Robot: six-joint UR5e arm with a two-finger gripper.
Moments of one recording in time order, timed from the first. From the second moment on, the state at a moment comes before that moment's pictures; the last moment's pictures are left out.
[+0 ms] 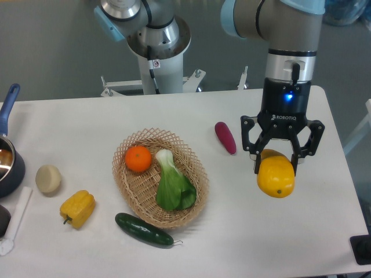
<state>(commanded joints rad) 2.69 -1.83 -1.46 -0.84 1.10 0.66</state>
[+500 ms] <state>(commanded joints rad) 2.69 -1.82 -1.46 -0.84 1.10 0.66</state>
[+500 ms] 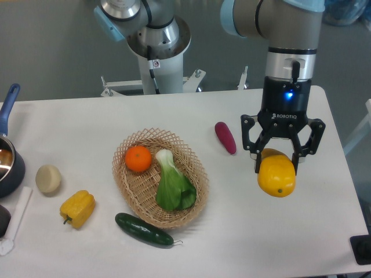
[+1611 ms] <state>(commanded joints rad) 2.56 -1.73 -1.60 -0.85 1.35 0.58</state>
